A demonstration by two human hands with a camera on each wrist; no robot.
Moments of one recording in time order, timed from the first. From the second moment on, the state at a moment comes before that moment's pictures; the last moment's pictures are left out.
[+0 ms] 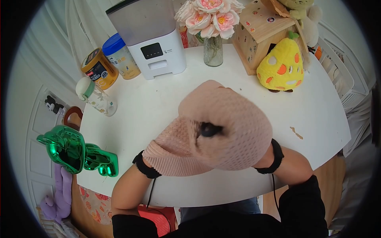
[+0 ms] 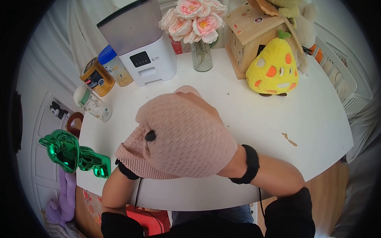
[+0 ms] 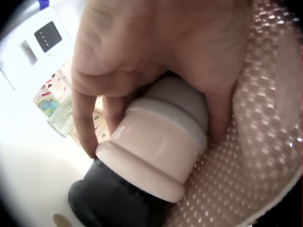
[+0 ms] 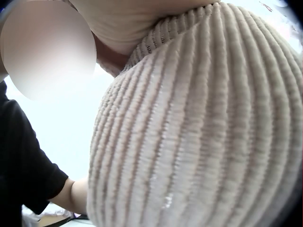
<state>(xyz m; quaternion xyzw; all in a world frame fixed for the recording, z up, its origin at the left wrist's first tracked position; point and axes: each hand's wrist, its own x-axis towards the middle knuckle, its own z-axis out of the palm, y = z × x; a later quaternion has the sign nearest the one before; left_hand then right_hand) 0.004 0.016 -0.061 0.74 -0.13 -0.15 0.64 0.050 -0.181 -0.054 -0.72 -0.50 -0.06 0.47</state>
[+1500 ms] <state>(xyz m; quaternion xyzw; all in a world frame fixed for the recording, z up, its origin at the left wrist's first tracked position) 0.012 0.005 -0.073 0.77 -0.12 -0.08 0.62 0.073 -0.169 -0.060 -0.59 -0.46 -0.08 0.66</state>
